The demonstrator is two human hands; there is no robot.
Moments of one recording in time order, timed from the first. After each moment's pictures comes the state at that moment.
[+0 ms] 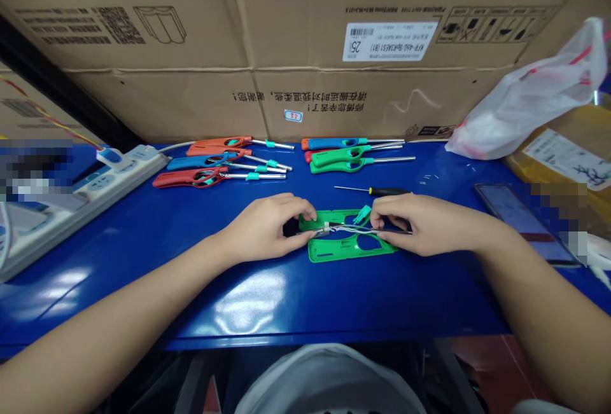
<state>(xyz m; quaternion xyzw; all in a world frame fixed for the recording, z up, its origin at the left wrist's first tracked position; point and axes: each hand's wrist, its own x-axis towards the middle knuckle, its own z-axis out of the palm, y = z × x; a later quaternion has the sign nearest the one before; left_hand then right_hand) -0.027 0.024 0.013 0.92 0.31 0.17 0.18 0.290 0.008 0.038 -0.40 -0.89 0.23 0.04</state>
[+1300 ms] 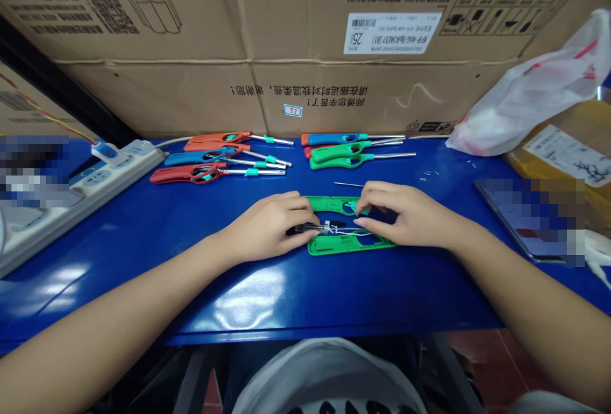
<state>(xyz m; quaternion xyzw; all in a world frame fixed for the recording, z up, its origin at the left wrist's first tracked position) -0.023 0.024 0.010 0.95 0.23 0.16 0.15 0.272 0.008 0.025 -0.38 -0.90 0.16 0.16</state>
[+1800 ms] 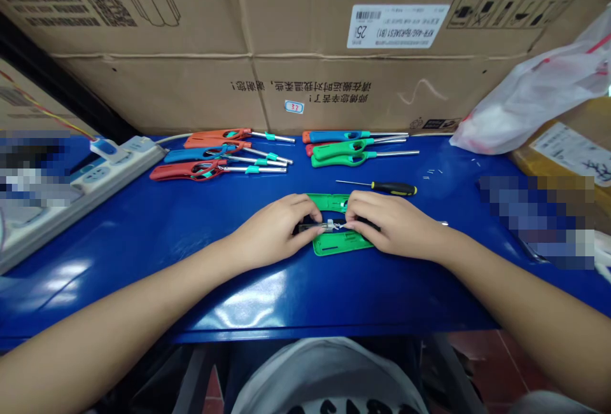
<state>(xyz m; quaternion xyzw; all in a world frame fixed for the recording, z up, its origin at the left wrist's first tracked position) -0.011 0.012 0.011 0.89 0.34 0.16 0.24 0.251 0.004 0.010 -0.36 -0.92 0.13 0.12</state>
